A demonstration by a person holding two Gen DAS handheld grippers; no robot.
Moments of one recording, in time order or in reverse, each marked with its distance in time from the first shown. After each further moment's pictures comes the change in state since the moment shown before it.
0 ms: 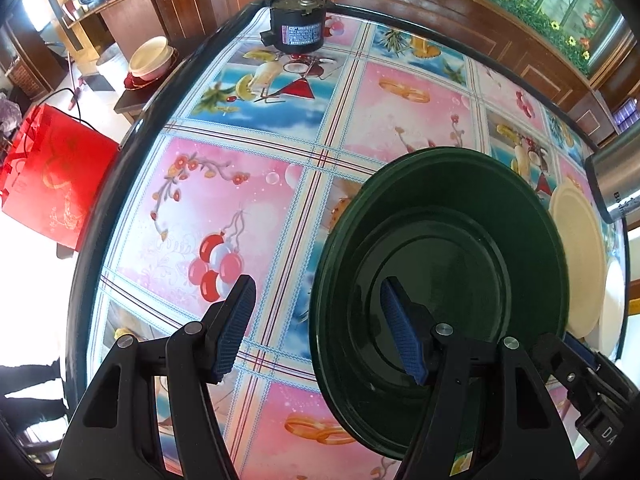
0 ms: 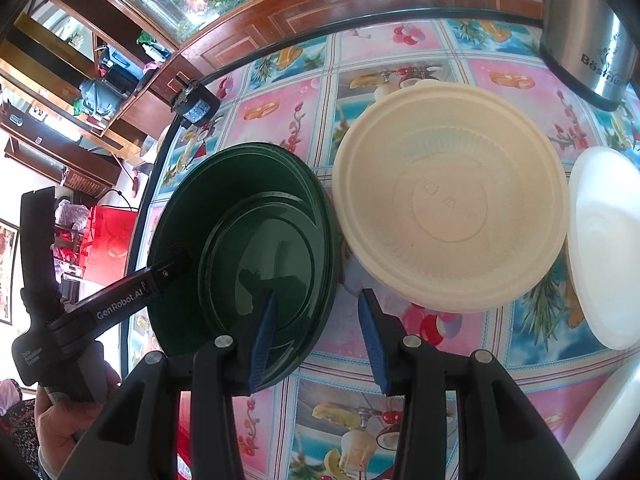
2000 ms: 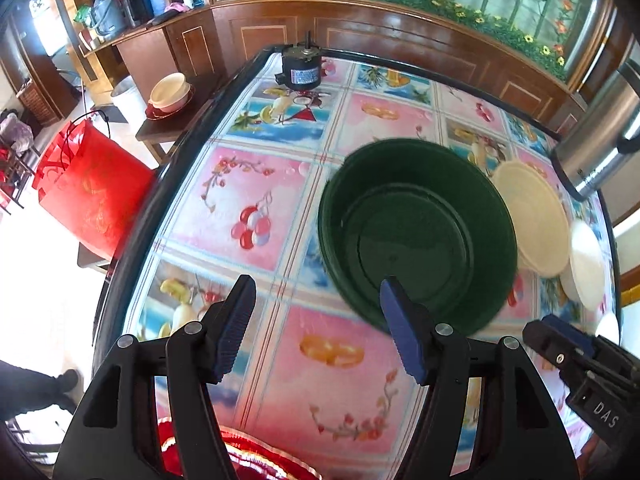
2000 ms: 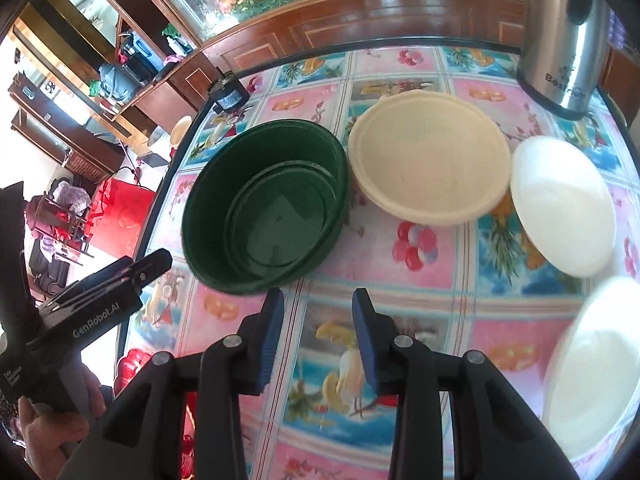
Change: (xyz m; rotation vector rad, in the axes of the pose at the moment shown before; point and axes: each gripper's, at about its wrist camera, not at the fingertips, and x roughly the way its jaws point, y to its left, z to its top) left arm -0.075 0.000 -0.059 0.019 -0.157 0.012; right arm -0.038 0.017 -0.041 -0.078 -0.055 -0.032
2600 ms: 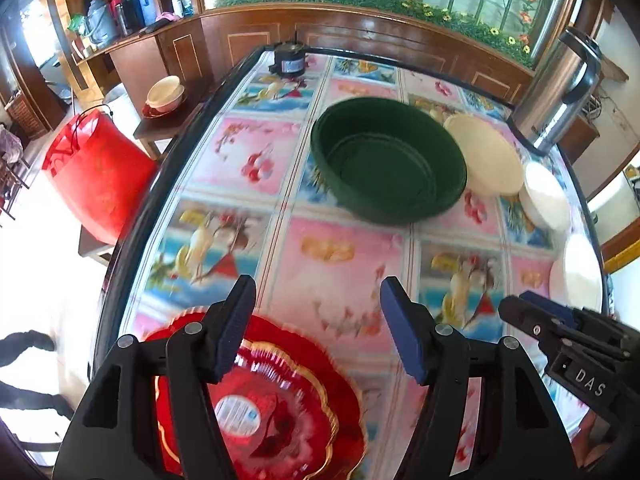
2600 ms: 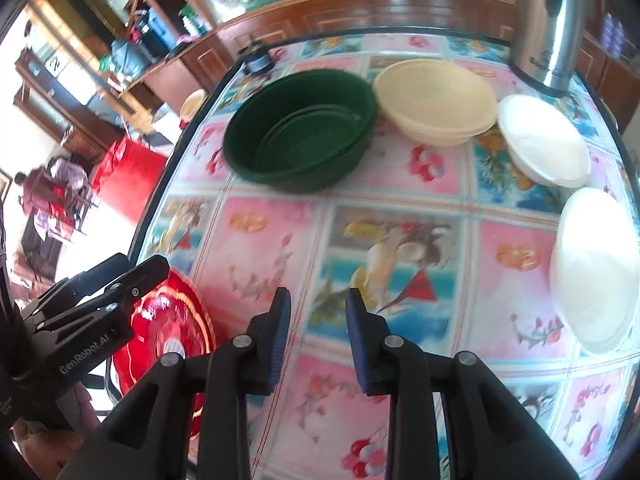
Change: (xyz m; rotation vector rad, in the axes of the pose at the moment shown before) left arm -0.066 0.007 -0.082 0.054 -0.028 -0.061; right arm -0.039 0.026 -0.076 -0.023 -0.004 -0.035
